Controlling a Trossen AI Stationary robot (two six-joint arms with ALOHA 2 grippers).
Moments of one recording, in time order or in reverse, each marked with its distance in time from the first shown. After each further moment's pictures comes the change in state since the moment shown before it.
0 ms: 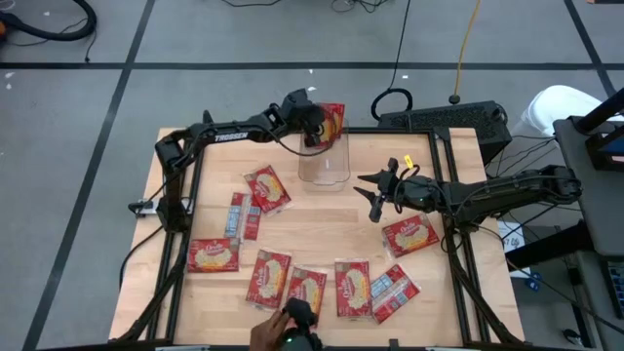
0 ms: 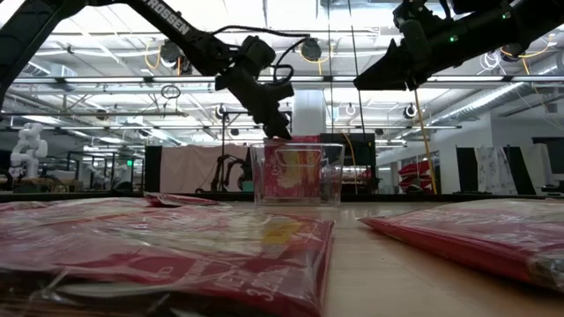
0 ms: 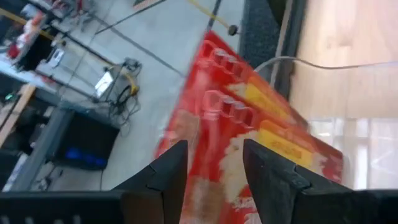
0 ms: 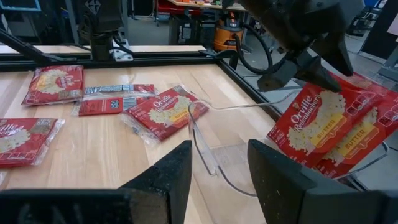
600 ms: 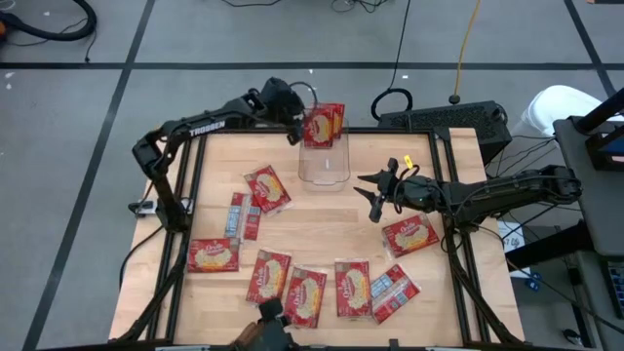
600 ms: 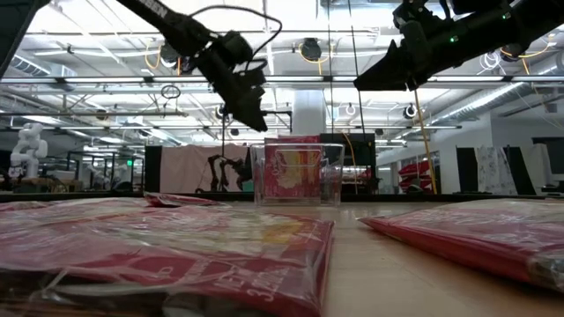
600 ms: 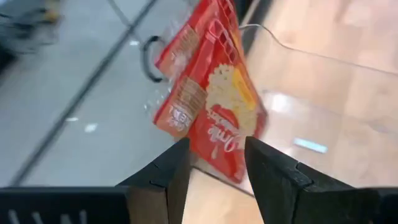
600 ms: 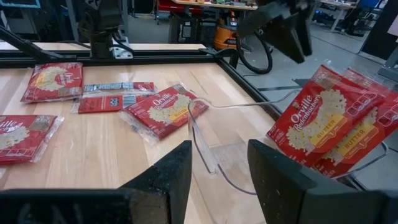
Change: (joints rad) left arm 0.130 -0.149 0.001 -0.376 0.321 -0.350; right arm 0.000 0.000 0.000 -0.005 0.000 -0.005
